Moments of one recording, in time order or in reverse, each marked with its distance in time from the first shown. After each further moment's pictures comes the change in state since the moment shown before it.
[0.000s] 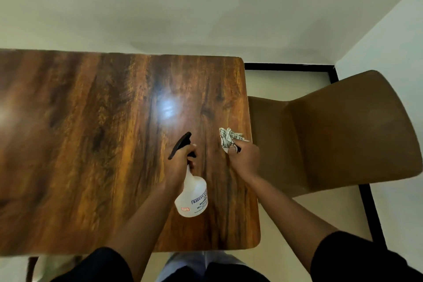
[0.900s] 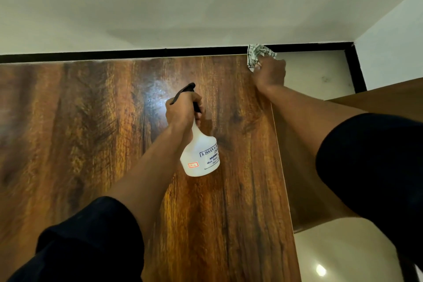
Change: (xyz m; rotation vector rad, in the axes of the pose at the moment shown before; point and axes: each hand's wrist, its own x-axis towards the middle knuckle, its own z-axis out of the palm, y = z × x) left_hand 0.241 0.123 0.069 0.040 0.005 -0.101; right_hand 0.359 -0.035 0.021 -0.425 0.224 0.009
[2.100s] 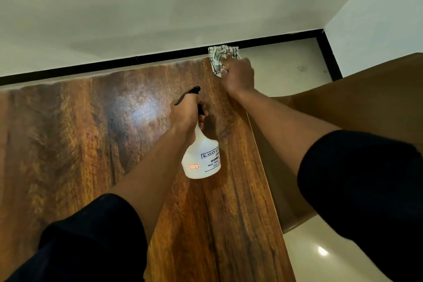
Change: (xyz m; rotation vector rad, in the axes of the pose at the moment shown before) left_hand 0.024 -0.014 0.083 0.128 -0.144 -0.013; right_hand 0.000 0.004 -0.001 0.086 -0.032 -0.055
